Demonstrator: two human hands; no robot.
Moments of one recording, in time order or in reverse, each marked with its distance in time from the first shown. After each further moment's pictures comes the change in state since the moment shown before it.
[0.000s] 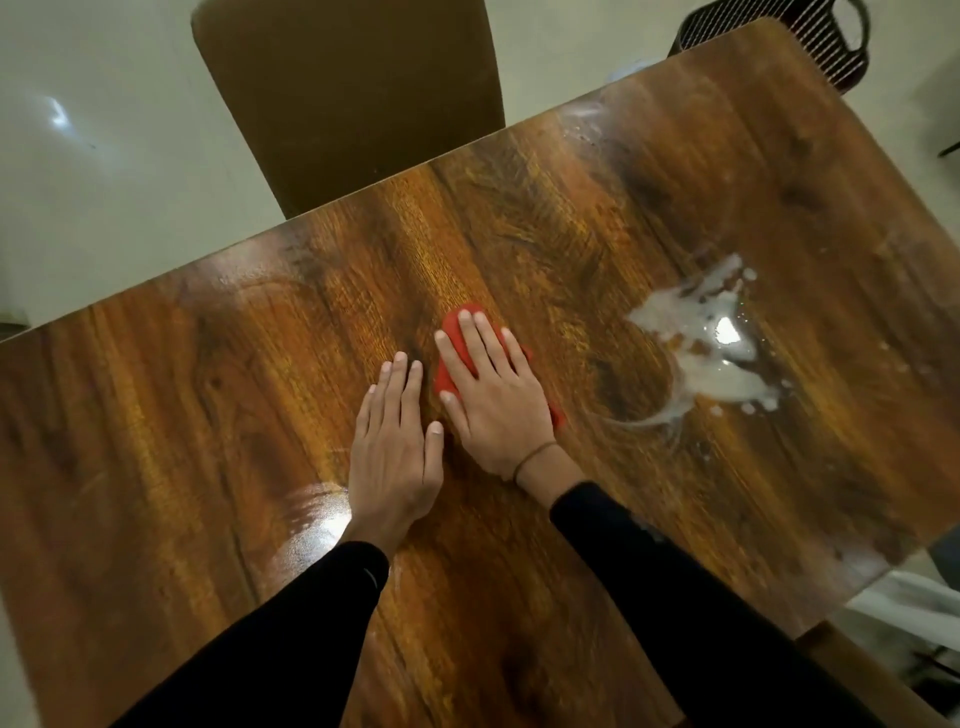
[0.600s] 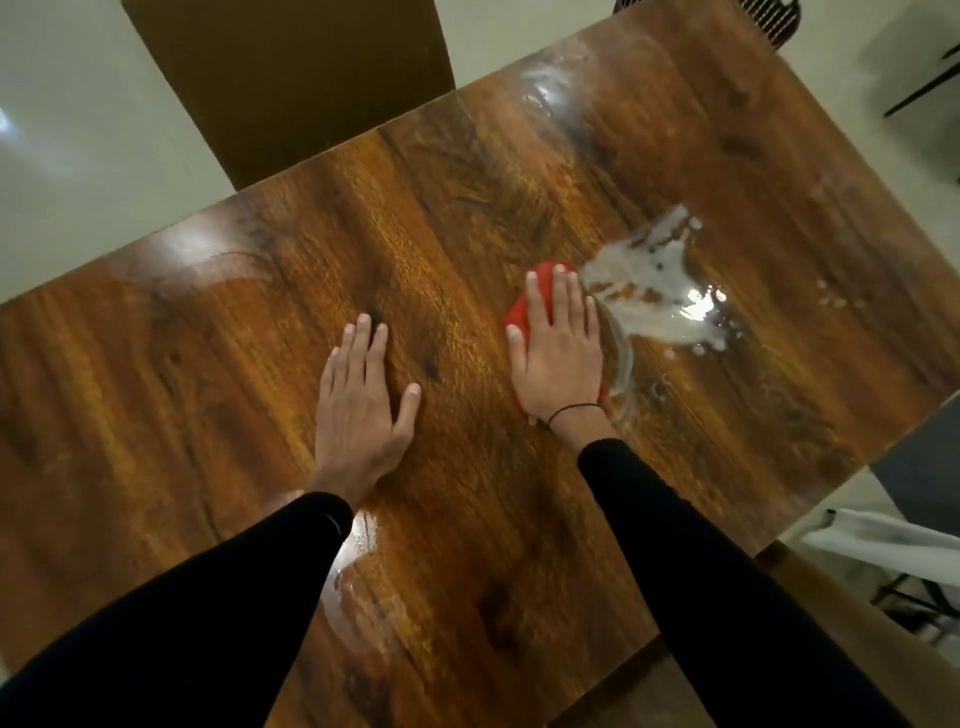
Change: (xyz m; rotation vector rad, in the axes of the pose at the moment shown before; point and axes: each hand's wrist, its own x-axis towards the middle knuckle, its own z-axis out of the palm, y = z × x) left_hand 0.001 0.000 -0.005 0.021 -0.035 0.039; right_hand -0.048 0.072 -0.014 0.040 0.071 0.484
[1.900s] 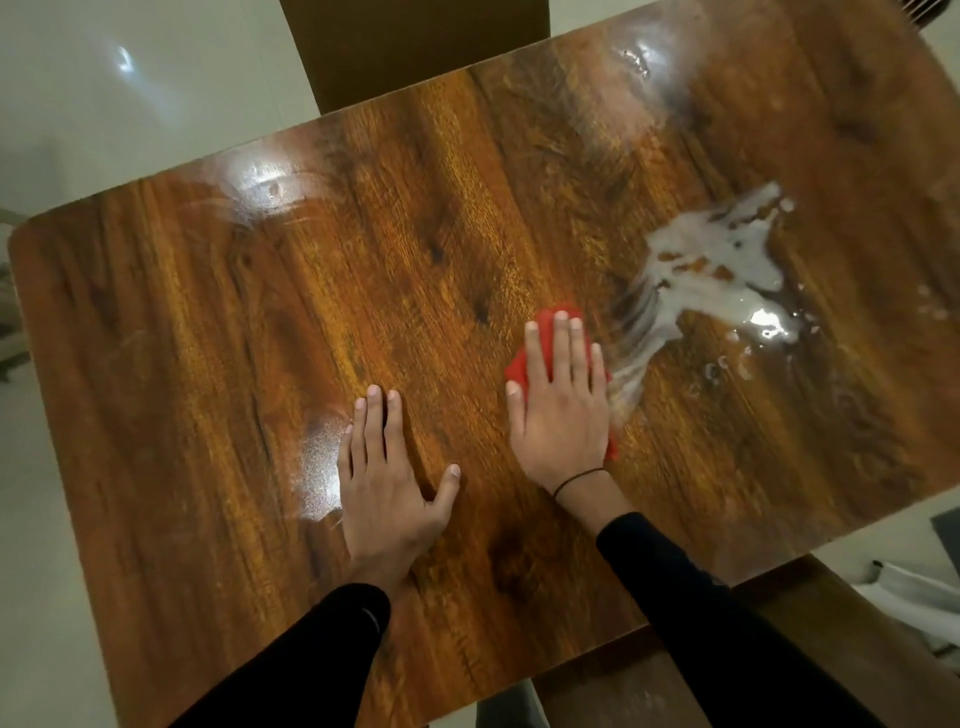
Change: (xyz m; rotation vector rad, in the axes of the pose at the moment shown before) left_hand -0.166 0.019 0.031 0.091 0.079 -0.301; right_hand -0.113 -0.028 0.012 -0.035 -0.036 -0.221
